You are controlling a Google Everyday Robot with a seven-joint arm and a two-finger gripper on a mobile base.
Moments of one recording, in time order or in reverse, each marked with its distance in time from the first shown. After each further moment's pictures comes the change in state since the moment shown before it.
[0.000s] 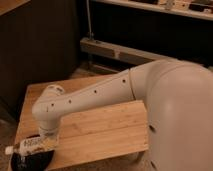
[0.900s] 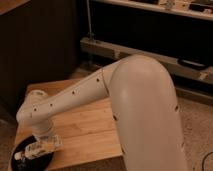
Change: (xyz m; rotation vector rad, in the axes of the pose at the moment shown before) arm 0.013 -0.002 0.038 -0.057 0.233 0.007
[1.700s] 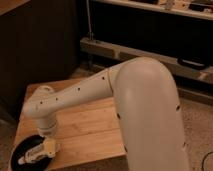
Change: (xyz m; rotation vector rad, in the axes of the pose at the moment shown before) arm 0.009 -0.006 -0.001 -0.054 -0.042 0.072
